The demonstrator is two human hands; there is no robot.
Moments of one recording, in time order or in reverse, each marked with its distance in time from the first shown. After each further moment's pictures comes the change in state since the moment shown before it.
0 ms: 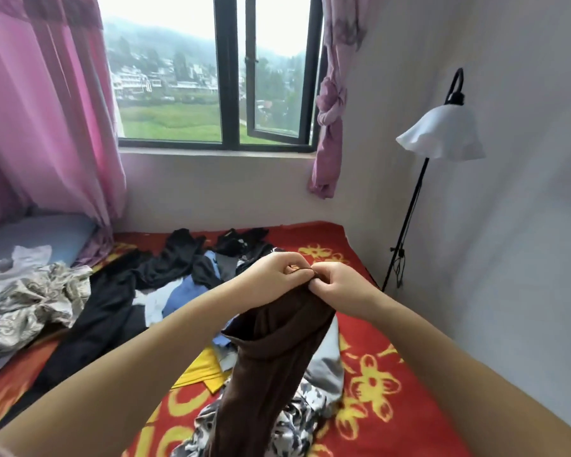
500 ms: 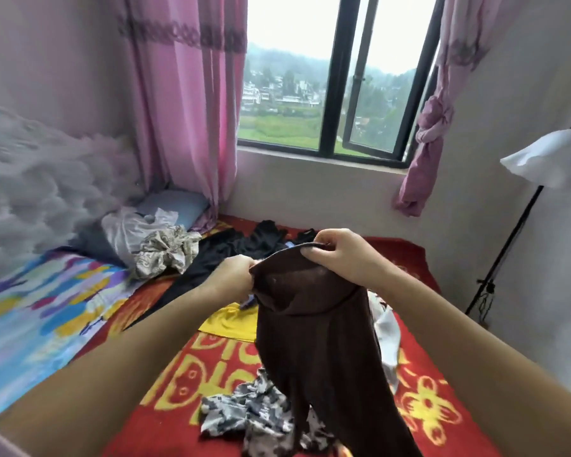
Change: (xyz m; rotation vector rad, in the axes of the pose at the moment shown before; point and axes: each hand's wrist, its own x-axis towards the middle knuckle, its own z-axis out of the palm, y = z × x) left_hand -0.187 -0.044 -0.054 0.252 0.343 -0.547; right_hand -0.045 -0.119 0.052 -0.063 -0.060 -0.328
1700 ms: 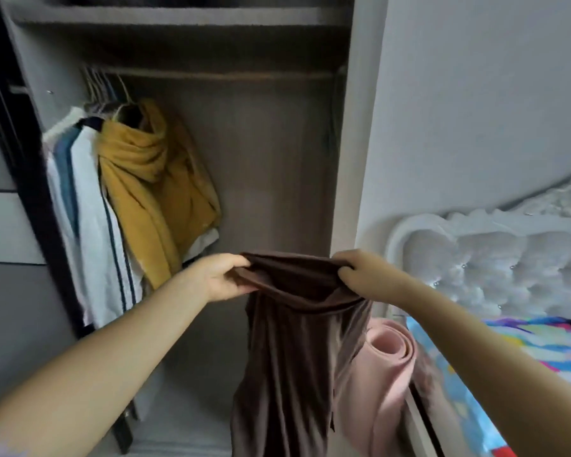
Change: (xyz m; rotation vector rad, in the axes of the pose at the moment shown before) left_hand -0.711 -0.355 -0.359 -1.236 1.474 -0.811; right_hand -0.182 -0.670 0.437 0.098 -0.799 -1.216
